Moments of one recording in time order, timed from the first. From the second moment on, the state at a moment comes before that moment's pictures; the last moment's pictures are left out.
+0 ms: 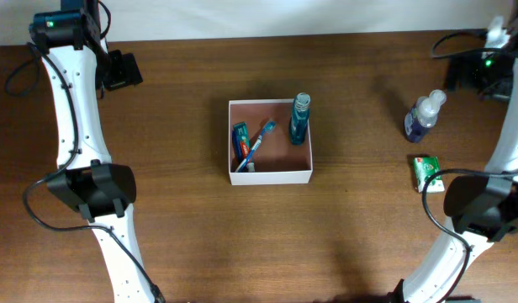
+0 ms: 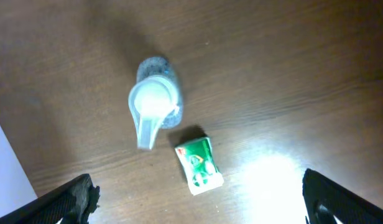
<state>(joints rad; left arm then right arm) 0.12 2.45 2.80 -1.67 -0.09 -0.22 -0.35 2.15 2.47 -1.62 0.00 -0.06</state>
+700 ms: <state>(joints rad) 0.12 2.45 2.80 -1.68 -0.09 -0.22 -0.25 2.16 2.15 -1.32 0.00 0.15</state>
